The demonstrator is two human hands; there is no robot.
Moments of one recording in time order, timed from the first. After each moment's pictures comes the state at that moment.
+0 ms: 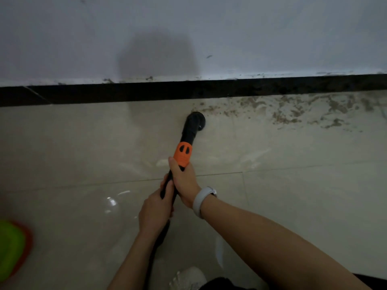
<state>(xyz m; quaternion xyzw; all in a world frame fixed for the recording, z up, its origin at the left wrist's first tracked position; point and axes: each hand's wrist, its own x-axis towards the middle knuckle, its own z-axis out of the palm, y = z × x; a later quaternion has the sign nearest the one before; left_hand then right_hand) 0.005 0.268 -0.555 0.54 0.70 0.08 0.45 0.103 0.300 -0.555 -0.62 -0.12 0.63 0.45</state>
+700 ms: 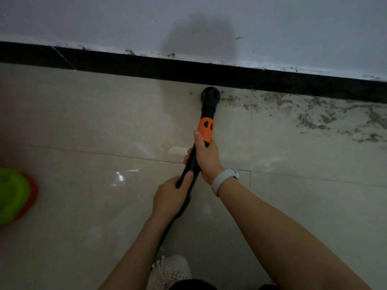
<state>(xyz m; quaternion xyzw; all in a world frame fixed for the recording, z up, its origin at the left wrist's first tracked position) 0.041 0.245 -0.572 0.52 0.70 0.11 0.47 0.151 0.314 -0.559 -0.63 -0.16 0.61 0.46</state>
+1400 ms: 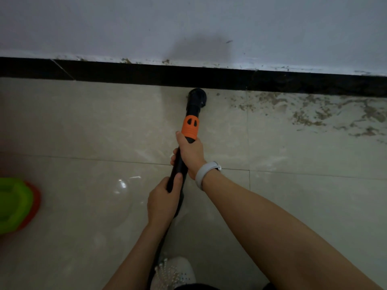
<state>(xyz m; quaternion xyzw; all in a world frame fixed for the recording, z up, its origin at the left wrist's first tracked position) 0.034 0.237 -0.565 0.49 0.73 0.20 0.43 0.126 0.327 -0.551 -0.62 -0.12 0.64 0.43</state>
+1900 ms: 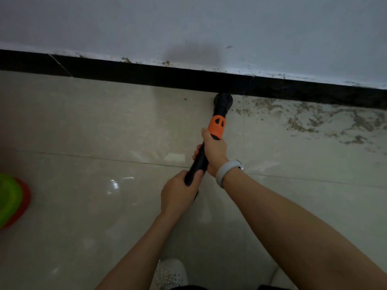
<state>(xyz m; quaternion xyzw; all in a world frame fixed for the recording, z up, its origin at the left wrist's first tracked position) 0.072 0.249 -0.559 0.55 0.69 0.15 0.45 0.176 0.328 -0.551 -0.66 -0.06 0.59 0.46</state>
